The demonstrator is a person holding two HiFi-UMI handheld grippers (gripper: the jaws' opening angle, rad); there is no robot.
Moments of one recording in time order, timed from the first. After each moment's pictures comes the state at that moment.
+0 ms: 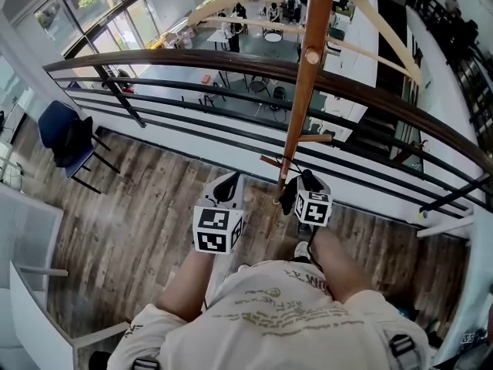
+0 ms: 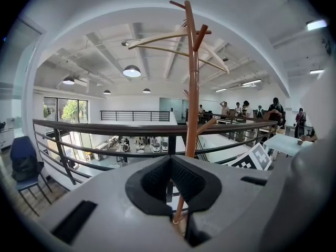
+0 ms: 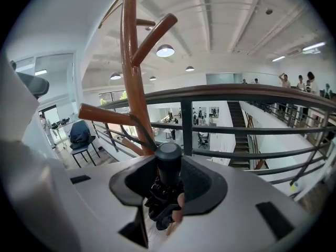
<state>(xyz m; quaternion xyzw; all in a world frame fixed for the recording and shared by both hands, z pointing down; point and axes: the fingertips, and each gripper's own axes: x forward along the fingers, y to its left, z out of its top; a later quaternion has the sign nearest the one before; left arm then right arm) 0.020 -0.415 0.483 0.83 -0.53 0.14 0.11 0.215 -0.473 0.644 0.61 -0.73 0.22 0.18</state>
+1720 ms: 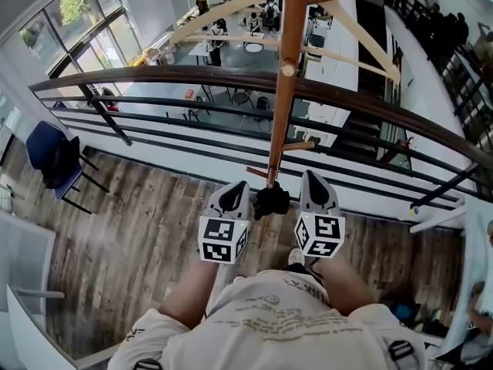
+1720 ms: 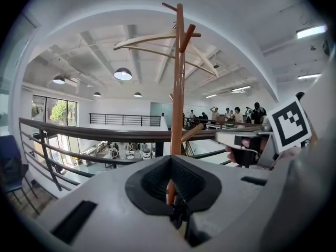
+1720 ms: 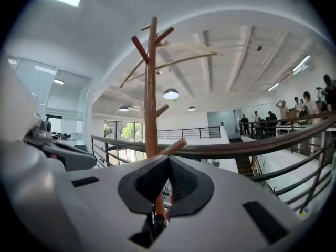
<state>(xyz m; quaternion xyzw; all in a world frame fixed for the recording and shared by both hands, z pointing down) 0.069 -0.419 0.471 0.86 -0.49 0.12 0.09 0.221 -0.431 0.453 0.64 -0.77 0.06 0.03</state>
